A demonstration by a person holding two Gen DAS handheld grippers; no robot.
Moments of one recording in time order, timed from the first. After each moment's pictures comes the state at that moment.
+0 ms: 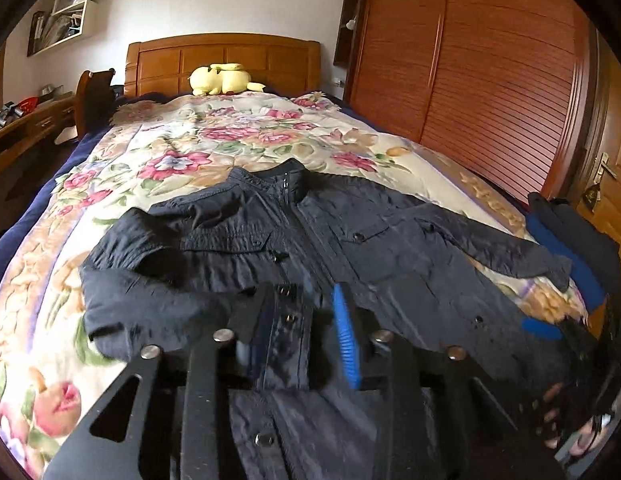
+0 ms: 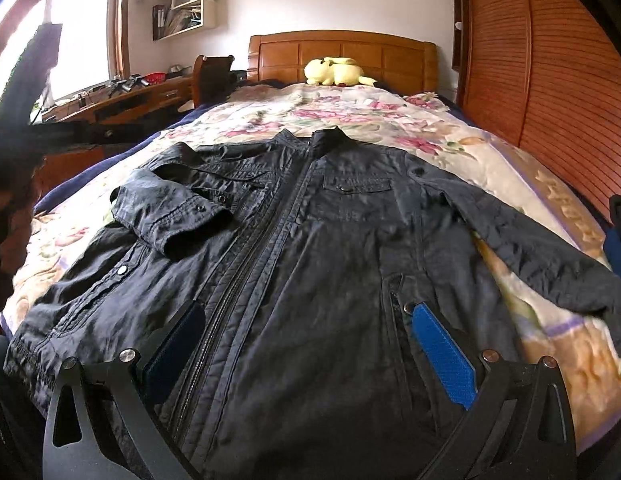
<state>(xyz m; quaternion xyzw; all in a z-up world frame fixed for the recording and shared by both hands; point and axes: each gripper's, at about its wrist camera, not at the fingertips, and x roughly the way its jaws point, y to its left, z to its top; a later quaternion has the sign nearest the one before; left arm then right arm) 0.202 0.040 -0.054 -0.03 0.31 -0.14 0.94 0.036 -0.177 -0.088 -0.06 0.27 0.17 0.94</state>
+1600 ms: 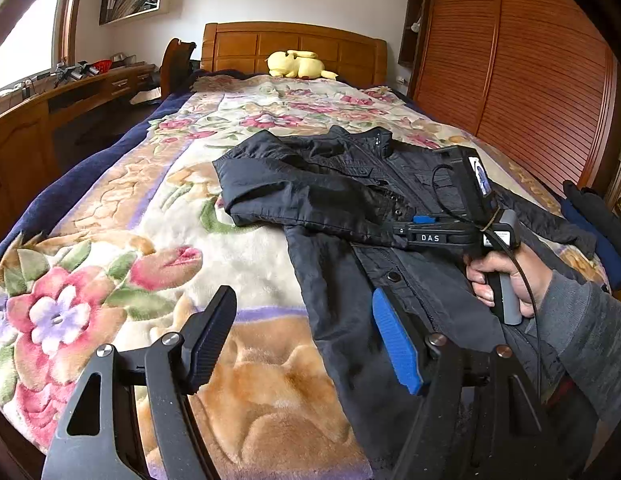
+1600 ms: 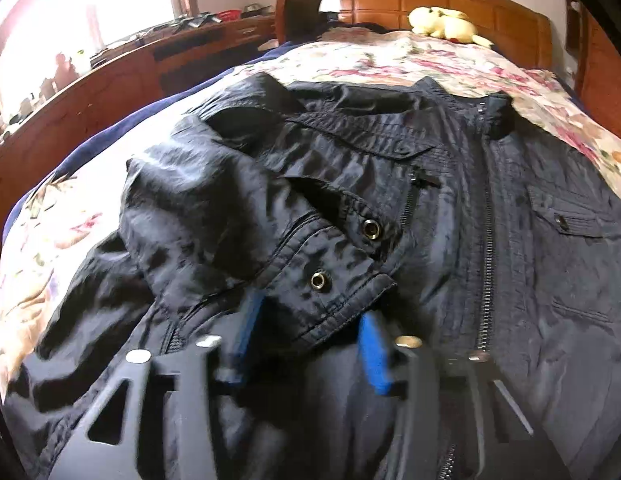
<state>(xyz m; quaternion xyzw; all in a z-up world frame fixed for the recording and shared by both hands) 0.080 0.145 -0.111 -0.05 0.33 -0.03 0.94 0.201 -0.017 -0.151 -0.10 0.35 0.31 0.88</state>
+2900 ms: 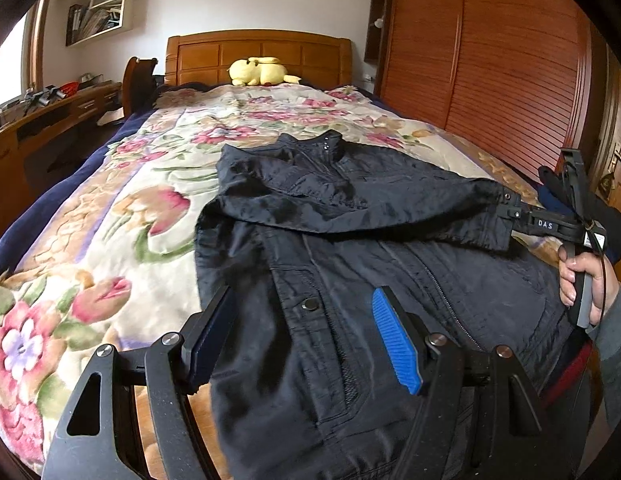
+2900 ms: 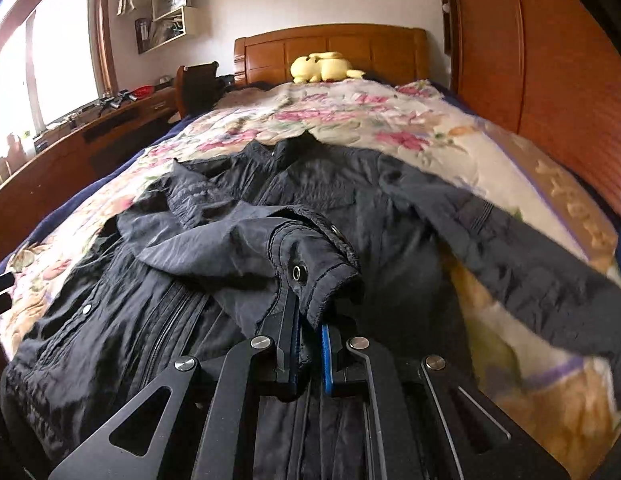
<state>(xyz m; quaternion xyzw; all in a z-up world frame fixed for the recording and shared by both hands) 0.101 0.068 -0.096 -0.02 0.32 -0.08 0.94 0.074 -0.217 -0.088 -0.02 0.28 0.17 0.94</state>
